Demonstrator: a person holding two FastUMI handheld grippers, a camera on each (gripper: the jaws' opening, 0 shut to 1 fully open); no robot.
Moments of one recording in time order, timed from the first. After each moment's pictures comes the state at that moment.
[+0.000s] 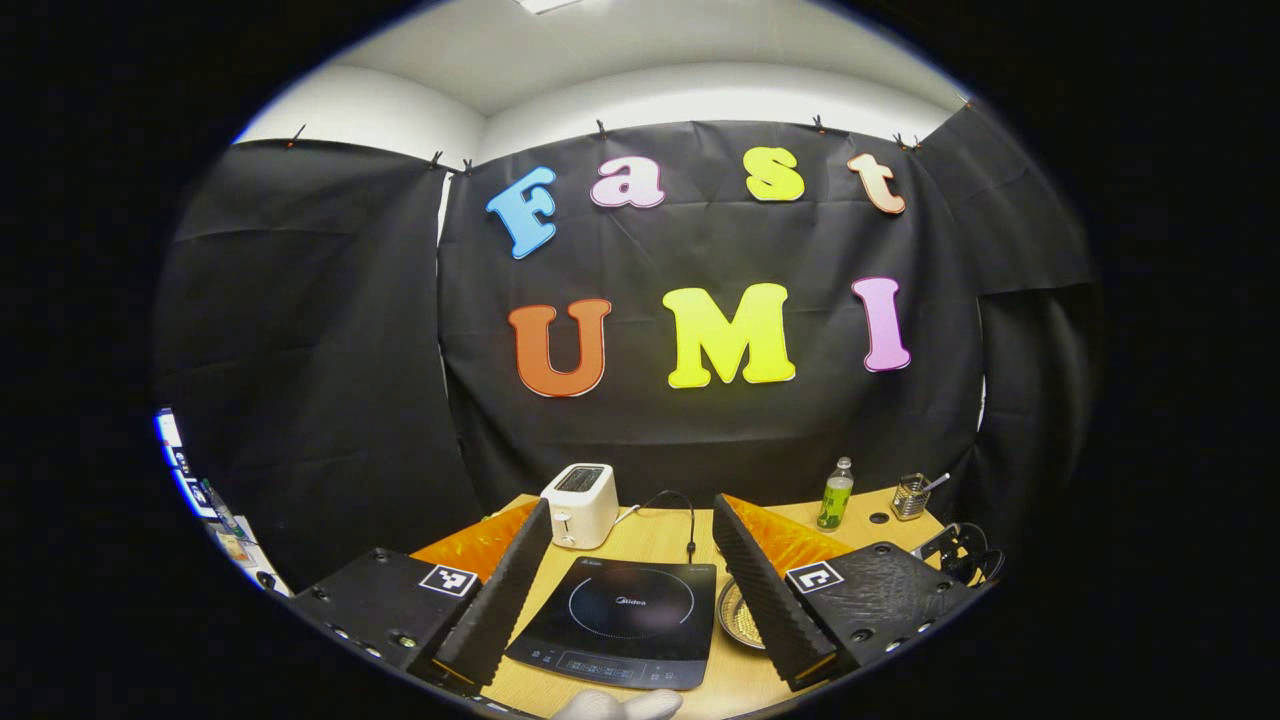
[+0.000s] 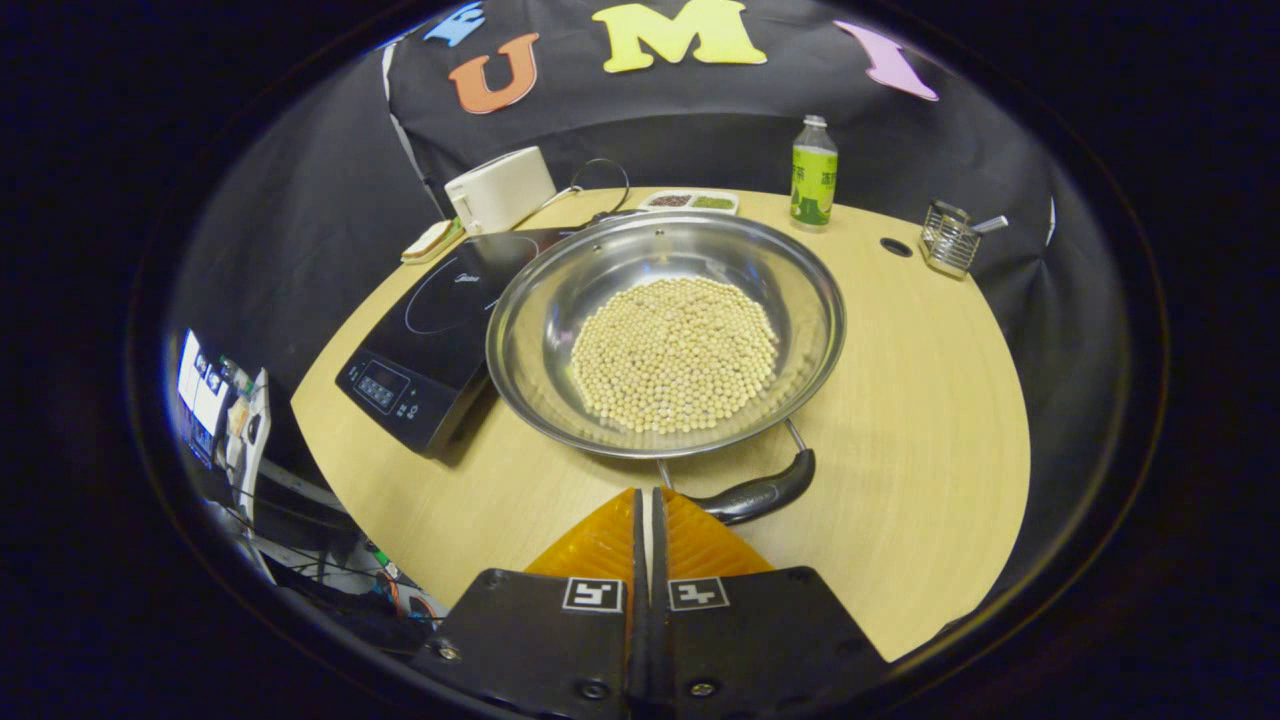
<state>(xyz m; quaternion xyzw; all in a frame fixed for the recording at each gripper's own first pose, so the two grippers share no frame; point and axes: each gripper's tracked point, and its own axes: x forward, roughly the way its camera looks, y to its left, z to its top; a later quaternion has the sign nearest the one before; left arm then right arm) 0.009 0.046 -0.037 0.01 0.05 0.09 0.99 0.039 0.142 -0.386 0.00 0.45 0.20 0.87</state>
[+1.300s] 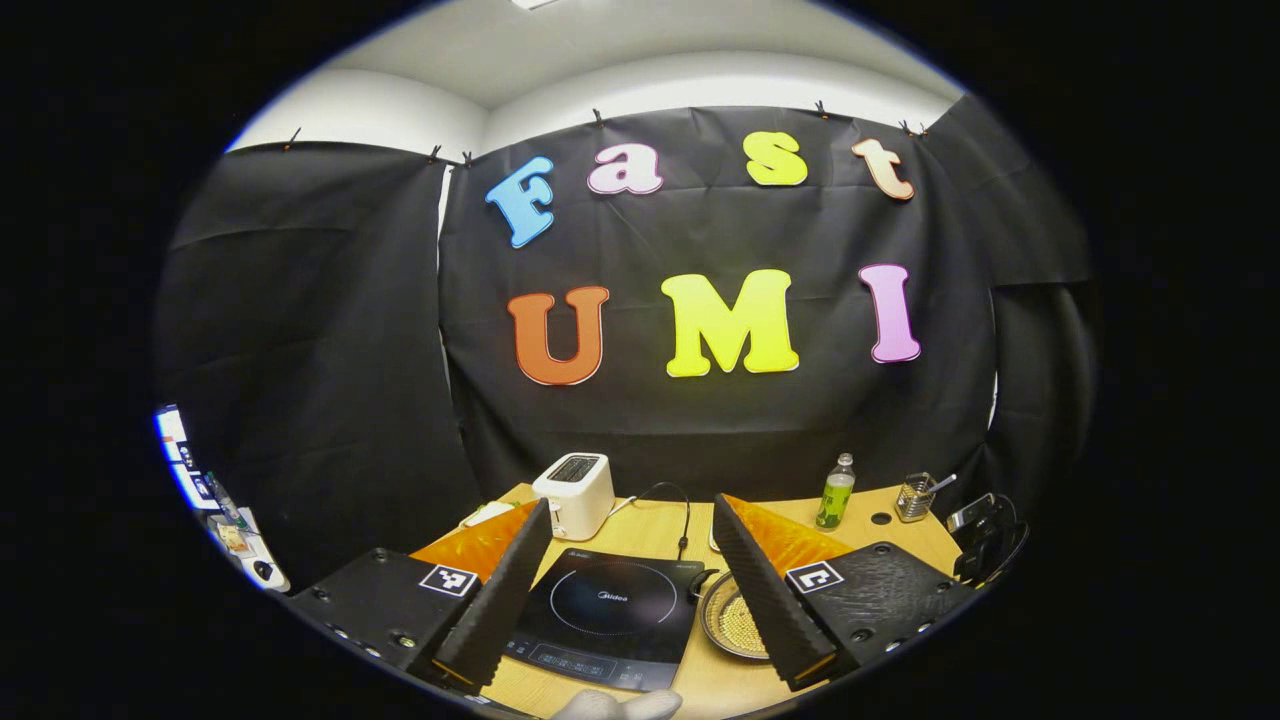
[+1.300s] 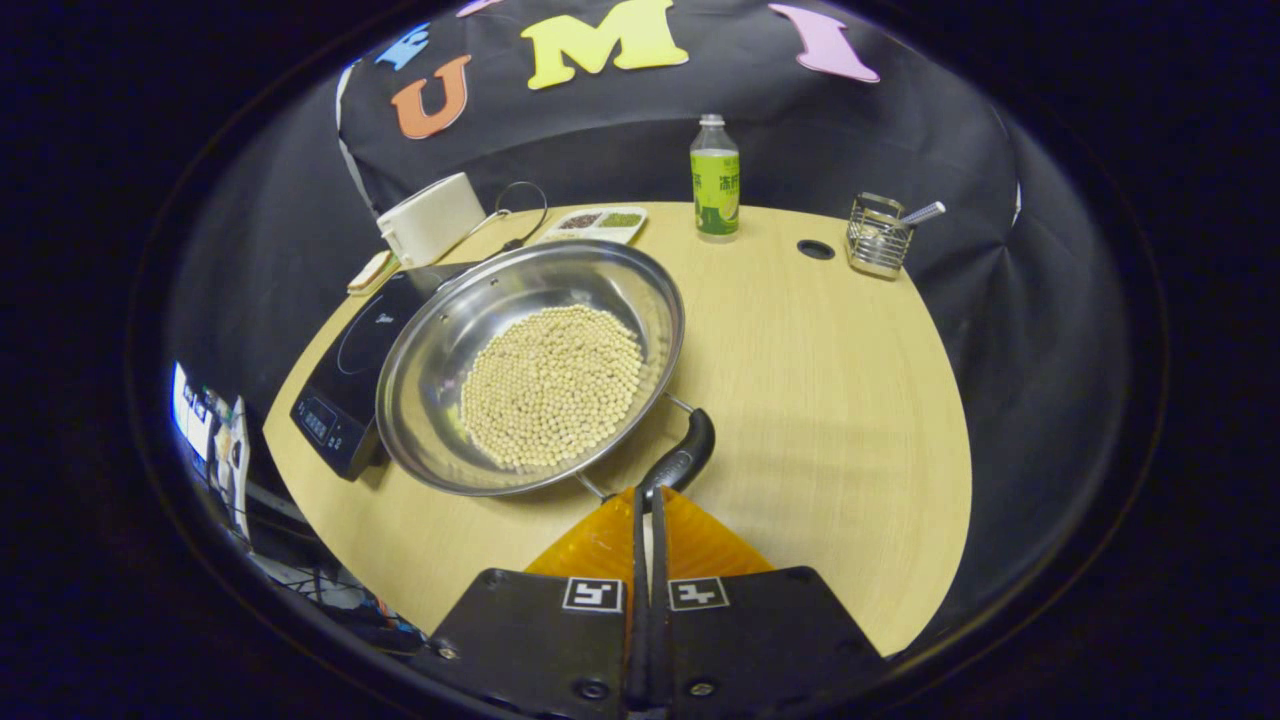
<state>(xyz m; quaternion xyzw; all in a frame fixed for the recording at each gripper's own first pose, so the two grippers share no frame) 0.029 0.013 -0.045 0.01 0.07 0.12 0.99 0.101 0.049 -0.381 0.01 0.44 0.16 0.88</state>
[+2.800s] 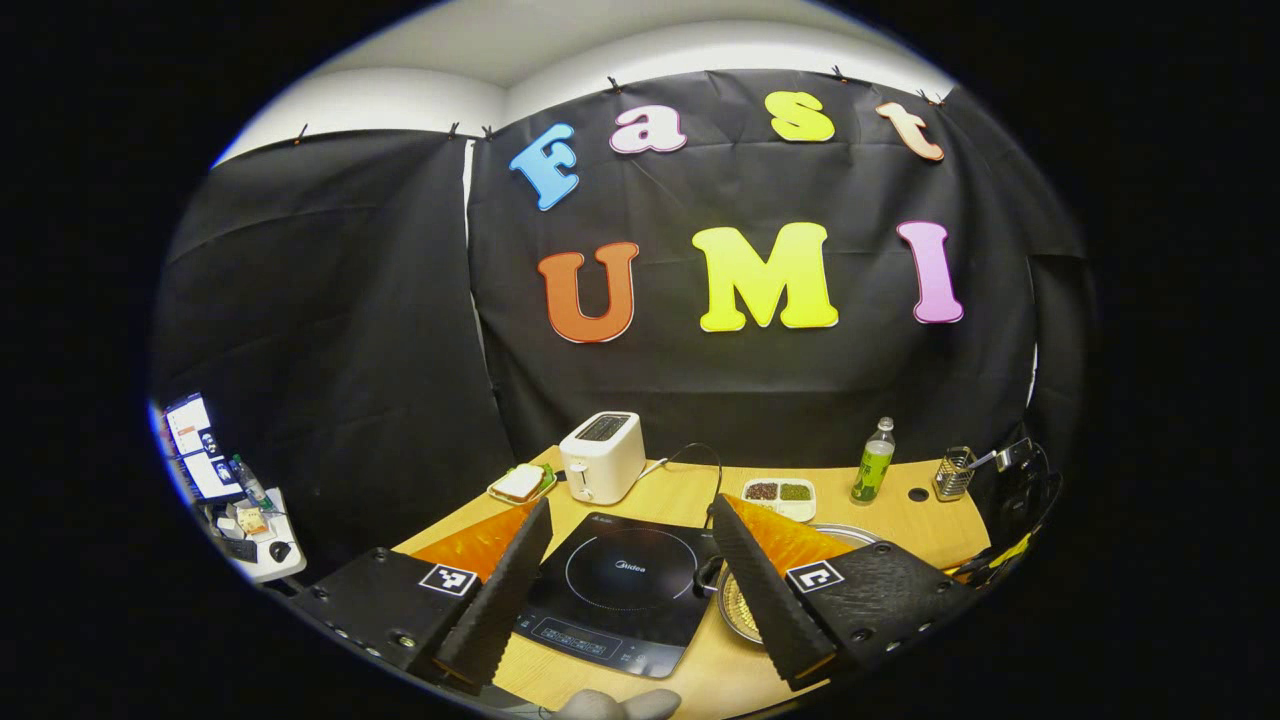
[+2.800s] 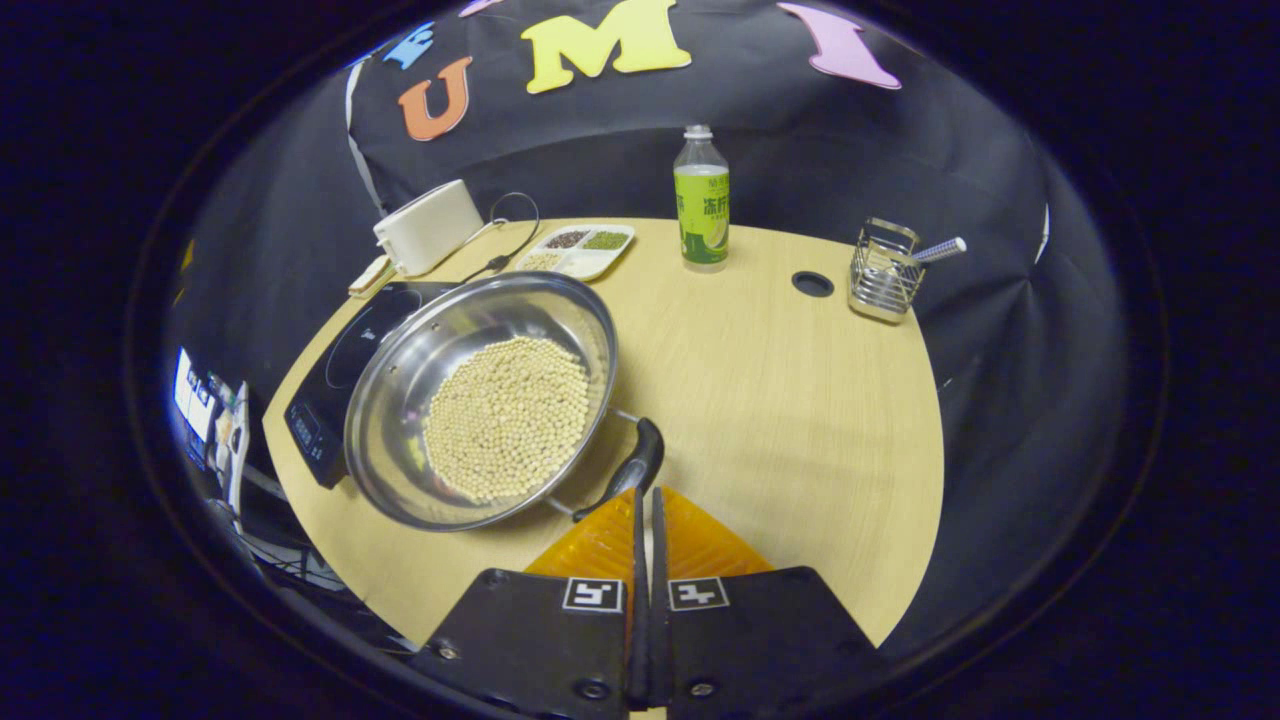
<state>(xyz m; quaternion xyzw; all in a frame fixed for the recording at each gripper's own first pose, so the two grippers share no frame) 0.036 0.012 -0.089 0.01 0.12 0.18 0.98 0.149 0.021 -0.366 0.00 0.44 0.20 0.88</state>
